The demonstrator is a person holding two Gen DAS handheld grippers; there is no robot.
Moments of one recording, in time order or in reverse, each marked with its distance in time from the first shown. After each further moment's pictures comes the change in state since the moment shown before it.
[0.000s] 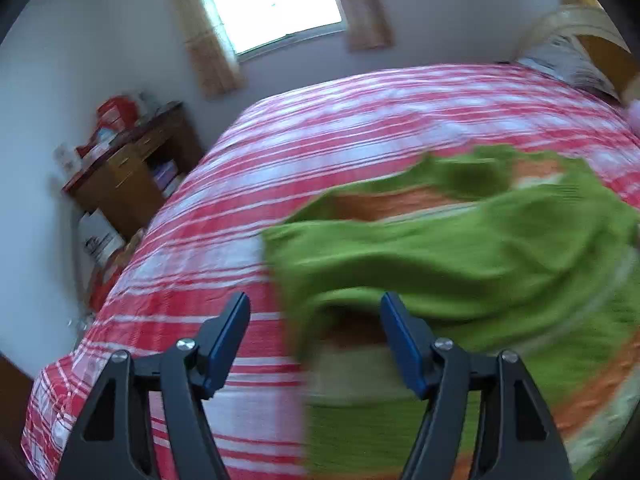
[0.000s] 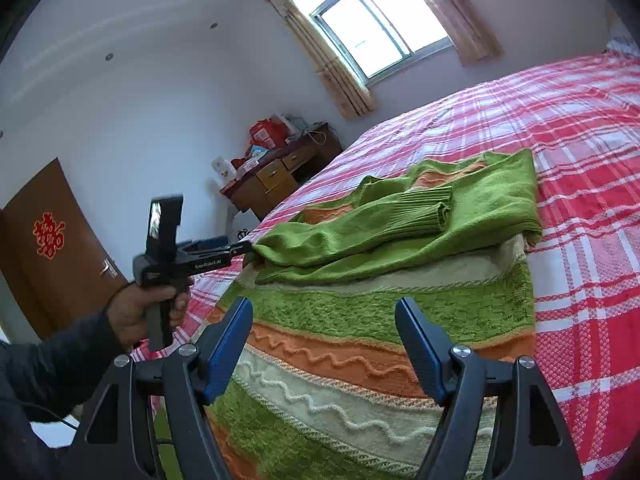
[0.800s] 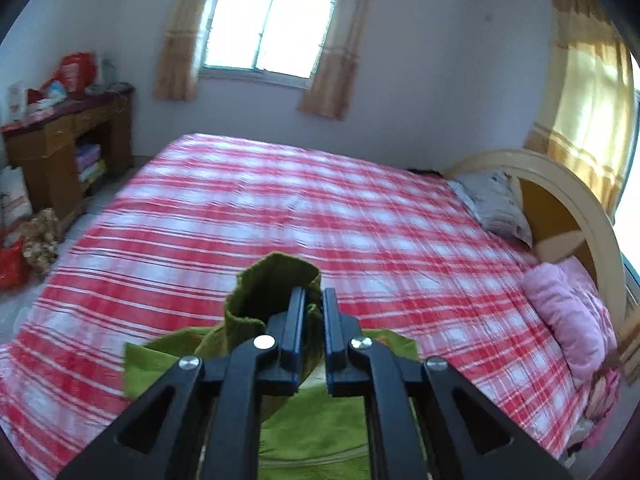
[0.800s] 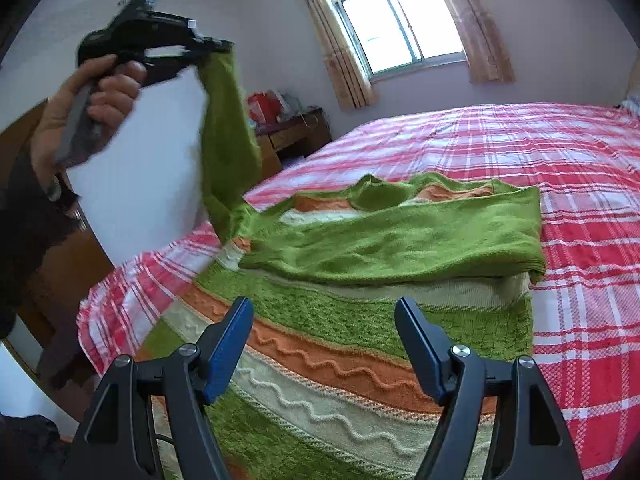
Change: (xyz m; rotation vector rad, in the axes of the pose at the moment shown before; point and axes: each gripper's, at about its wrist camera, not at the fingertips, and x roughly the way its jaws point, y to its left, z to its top) left arm -0.106 -0.025 0.157 -0.299 -0.114 -0.460; right arm 0.014 0.035 0.009 -0.170 0.049 -0.112
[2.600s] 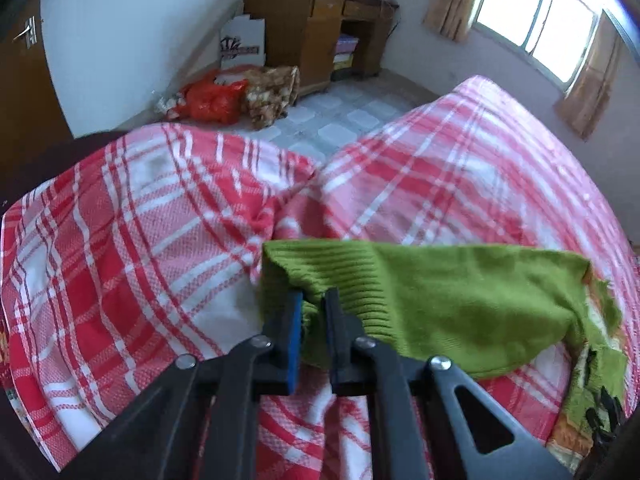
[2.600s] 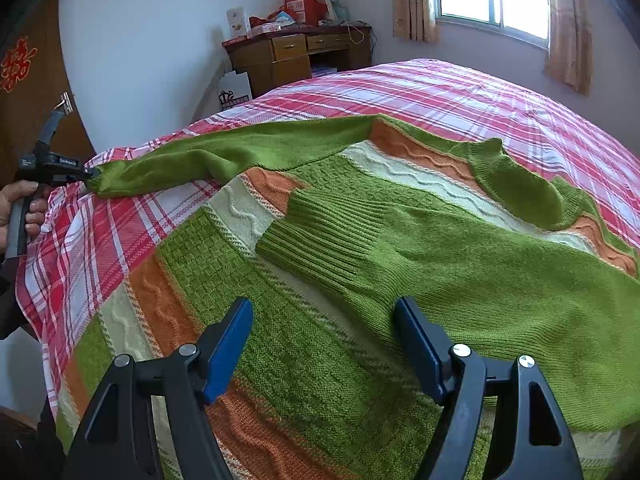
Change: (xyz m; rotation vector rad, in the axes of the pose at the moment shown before) left arm -0.106 0.393 -0.191 -0.509 0.164 0.627; right arm 0.201 0.096 0.026 -0.289 0.369 -0.059
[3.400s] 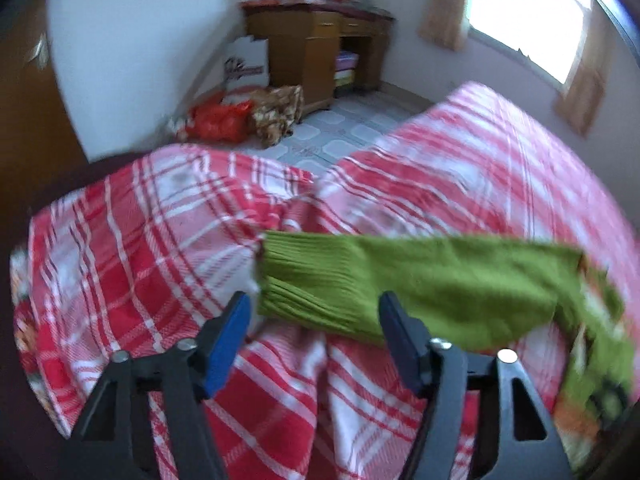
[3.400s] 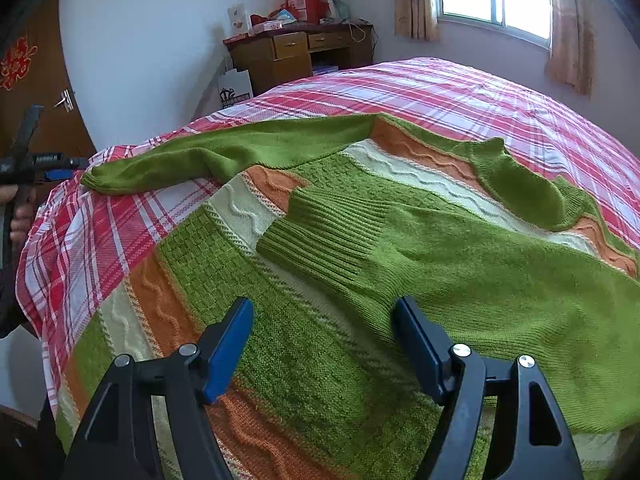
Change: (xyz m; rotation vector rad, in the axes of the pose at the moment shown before) left arm -0.034 0.004 -0.016 -0.012 -0.045 0.032; right arm 0.001 0.002 -0.001 -0.008 0.007 -0.001
